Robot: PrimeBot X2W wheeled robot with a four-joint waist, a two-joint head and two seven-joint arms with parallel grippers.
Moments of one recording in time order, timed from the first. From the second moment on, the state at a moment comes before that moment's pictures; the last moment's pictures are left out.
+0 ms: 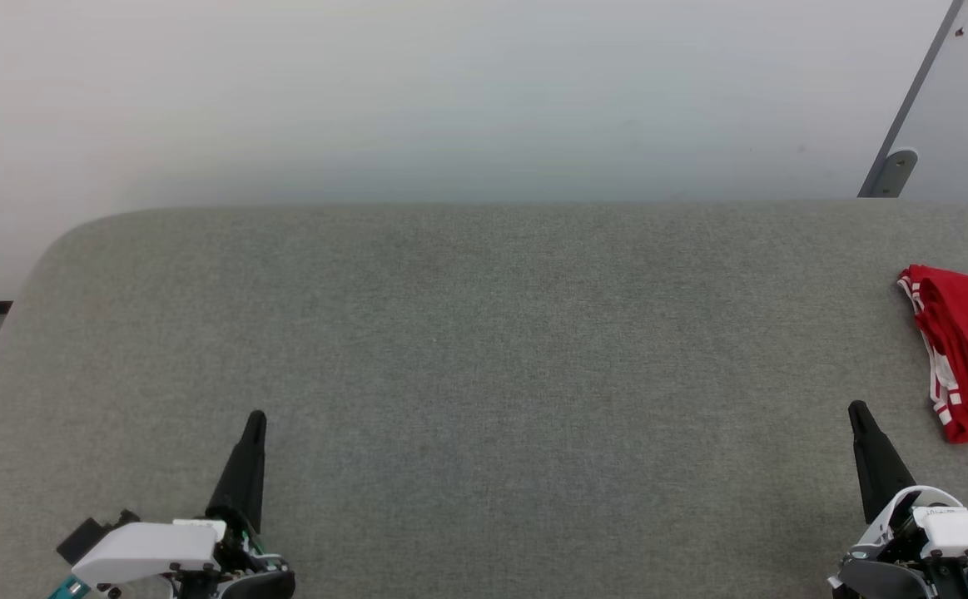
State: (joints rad) left arm -0.10 0.05 0.11 0.25 -1.61 -0.13 0.11; right arm -0.11 -0.05 -0.12 0.25 1.61 0.13 0.11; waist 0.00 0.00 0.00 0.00
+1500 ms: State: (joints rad) left arm -0.10 0.05 0.11 0.25 -1.61 -0.13 0.11; right arm -0.11 -0.05 -0.12 0.25 1.61 0.13 0.11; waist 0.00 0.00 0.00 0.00
